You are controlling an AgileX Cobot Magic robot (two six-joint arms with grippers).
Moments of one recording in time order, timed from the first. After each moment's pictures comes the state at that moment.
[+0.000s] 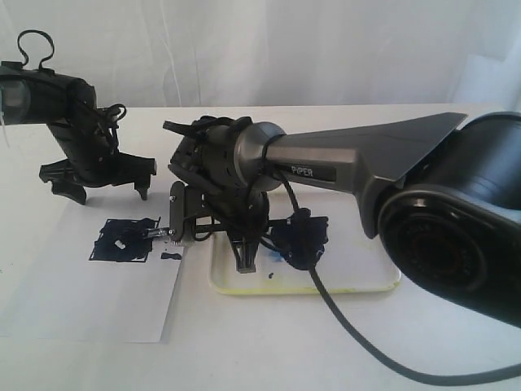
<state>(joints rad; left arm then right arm) -0.25 2.19 -1.60 0.08 0.76 -0.34 0.81 2.31 -1.78 -0.53 1.03 -0.49</state>
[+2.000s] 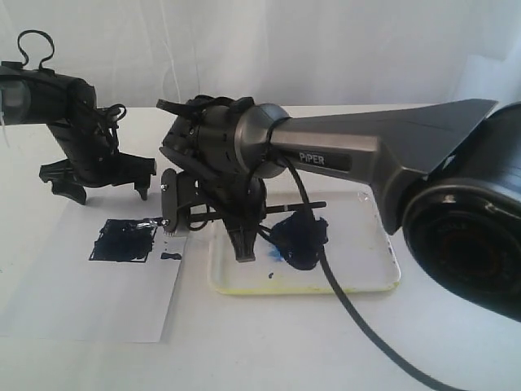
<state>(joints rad) -0.25 2.19 -1.60 0.08 0.76 -0.34 0.83 2.24 -1.78 -0.53 1.07 -0.55</state>
